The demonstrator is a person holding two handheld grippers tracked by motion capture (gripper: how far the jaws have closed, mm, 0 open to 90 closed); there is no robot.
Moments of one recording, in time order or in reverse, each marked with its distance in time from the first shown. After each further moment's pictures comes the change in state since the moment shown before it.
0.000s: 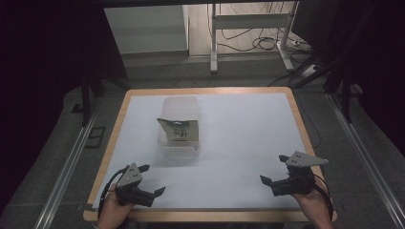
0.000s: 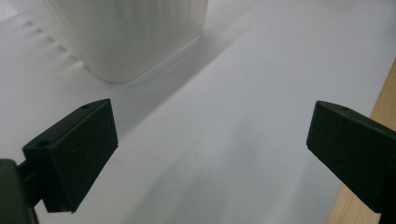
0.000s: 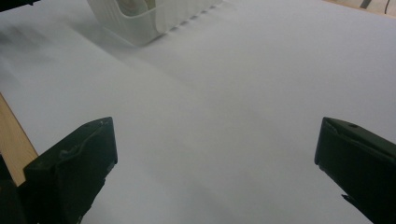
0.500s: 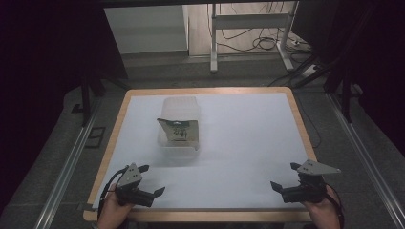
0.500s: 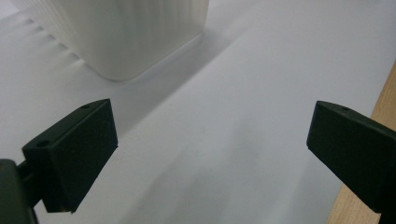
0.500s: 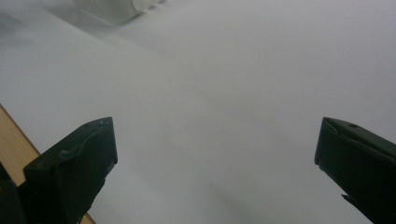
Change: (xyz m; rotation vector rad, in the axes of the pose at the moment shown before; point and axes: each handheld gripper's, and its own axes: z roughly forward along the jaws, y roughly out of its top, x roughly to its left) left arm 0.000 -0.001 0.000 0.004 0.003 -0.004; right arm -0.009 -0.029 -0.019 0.029 -0.059 0.052
